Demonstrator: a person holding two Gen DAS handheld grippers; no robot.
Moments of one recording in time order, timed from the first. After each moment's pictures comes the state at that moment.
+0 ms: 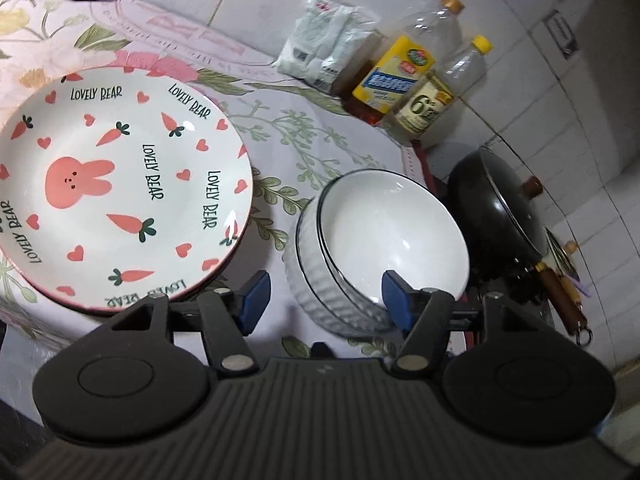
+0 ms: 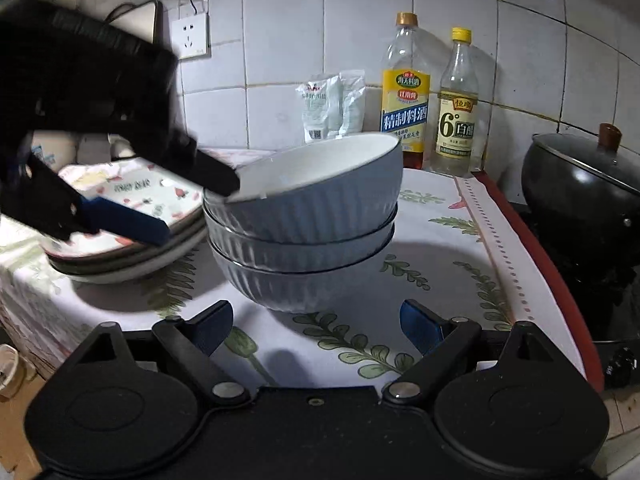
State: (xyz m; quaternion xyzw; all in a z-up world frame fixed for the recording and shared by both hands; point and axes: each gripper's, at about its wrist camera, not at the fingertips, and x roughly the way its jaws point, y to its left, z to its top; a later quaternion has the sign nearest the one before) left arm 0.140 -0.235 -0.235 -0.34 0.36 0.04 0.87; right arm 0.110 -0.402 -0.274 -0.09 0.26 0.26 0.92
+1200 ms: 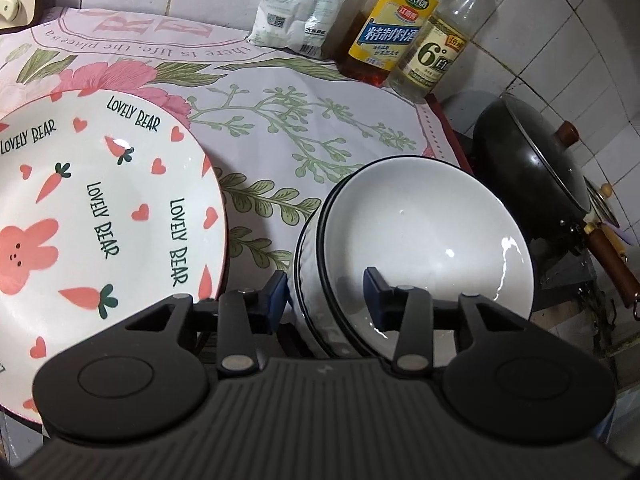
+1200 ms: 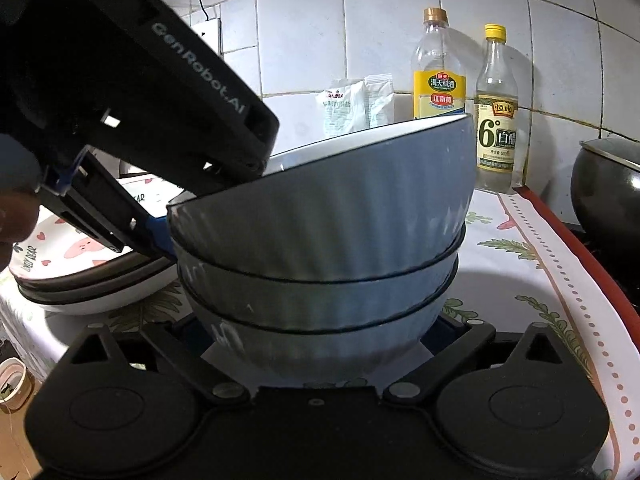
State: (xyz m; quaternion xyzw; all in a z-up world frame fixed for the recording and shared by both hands) left arm 0.201 -0.241 -0.257 -0.25 0.42 0.02 0.87; right arm 0.149 -0.378 -0.302 -0.06 0.22 0.30 0.92
